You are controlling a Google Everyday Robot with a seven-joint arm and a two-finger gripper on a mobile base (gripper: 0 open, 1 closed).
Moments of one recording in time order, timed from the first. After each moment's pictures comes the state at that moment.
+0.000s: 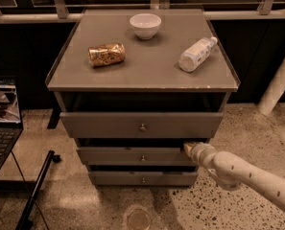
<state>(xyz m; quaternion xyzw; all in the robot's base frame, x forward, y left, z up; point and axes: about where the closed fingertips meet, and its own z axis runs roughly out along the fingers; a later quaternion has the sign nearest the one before) 0.659 -0.244 0.444 -0.13 0.87 0.08 0.47</state>
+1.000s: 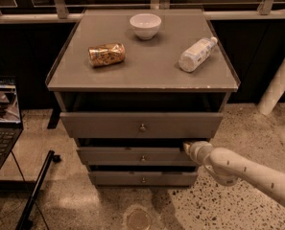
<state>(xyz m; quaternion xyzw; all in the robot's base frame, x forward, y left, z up) 0.671 -0.247 0.440 -0.13 0.87 0.06 0.46</state>
